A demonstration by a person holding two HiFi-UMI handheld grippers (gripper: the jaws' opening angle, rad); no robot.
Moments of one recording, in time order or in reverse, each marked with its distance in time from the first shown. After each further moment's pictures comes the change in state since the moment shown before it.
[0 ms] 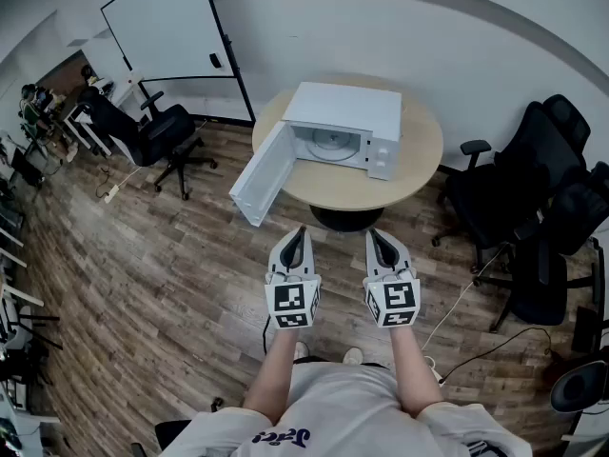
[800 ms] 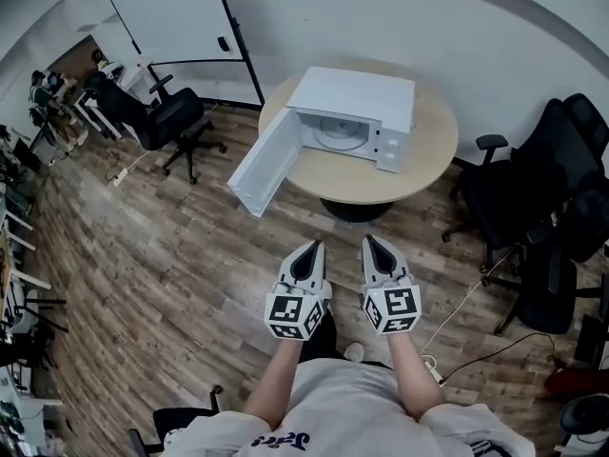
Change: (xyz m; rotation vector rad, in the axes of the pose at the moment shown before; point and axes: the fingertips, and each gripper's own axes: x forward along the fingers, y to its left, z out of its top) left arm 0.008 -0.044 -0.043 -0.195 0.035 -0.133; right arm 0.015 -0.008 -0.042 0.145 0.017 0.080
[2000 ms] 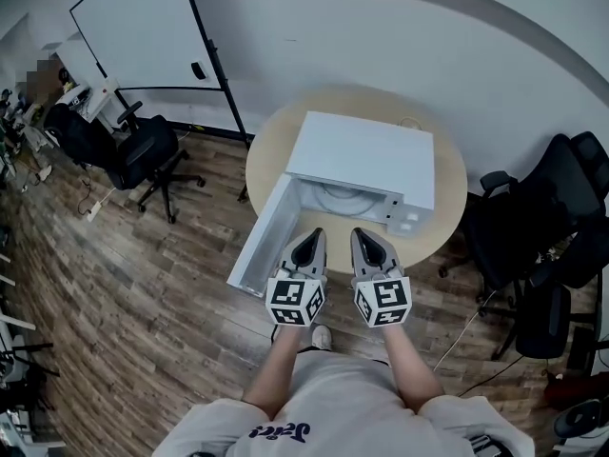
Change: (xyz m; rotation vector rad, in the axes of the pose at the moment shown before) left arm 0.243 0.172 0.047 -0.038 0.017 -0.099; right arm 0.281 -0.047 0.046 -0.078 0.005 -0.057
